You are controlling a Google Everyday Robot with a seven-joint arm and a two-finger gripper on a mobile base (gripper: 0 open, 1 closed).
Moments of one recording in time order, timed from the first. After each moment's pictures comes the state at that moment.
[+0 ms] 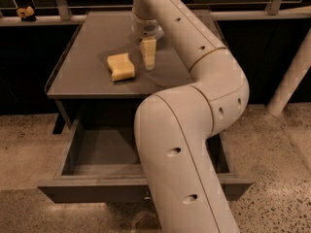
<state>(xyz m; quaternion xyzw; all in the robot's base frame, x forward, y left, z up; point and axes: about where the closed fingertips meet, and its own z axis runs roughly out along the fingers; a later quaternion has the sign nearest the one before) 0.797 0.017 0.850 -0.78 0.60 -0.06 0.14</state>
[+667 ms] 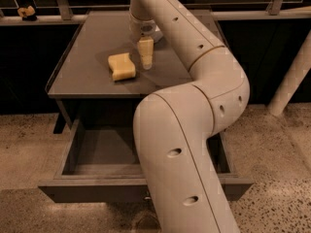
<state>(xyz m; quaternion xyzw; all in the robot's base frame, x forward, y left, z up) 0.803 0.026 0.850 -0.79 0.60 -0.07 0.15</state>
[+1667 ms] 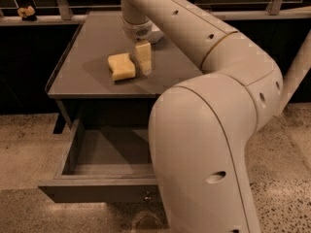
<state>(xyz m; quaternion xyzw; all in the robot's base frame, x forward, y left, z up) 0.759 0.035 0.857 -0.81 0.56 -0.11 0.12</state>
